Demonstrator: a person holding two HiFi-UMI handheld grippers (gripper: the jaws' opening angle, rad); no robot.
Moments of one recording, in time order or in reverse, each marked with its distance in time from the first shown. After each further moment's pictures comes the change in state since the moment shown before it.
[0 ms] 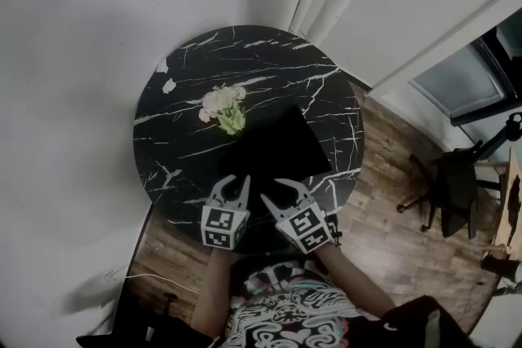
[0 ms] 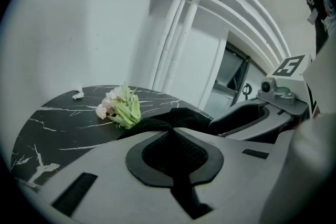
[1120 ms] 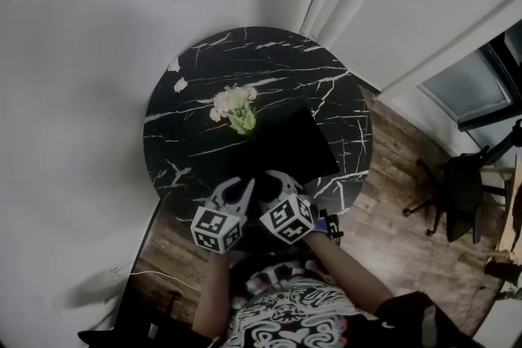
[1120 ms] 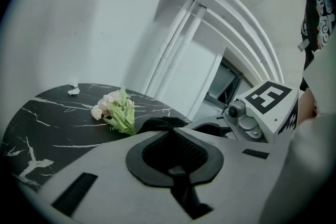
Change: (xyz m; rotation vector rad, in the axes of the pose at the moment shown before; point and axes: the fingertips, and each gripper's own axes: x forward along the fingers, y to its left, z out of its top) left arm -0.028 -0.003 0.022 -0.119 -0.084 -0.129; right arm 0.052 0.023 0.016 -0.230 0.080 0.042
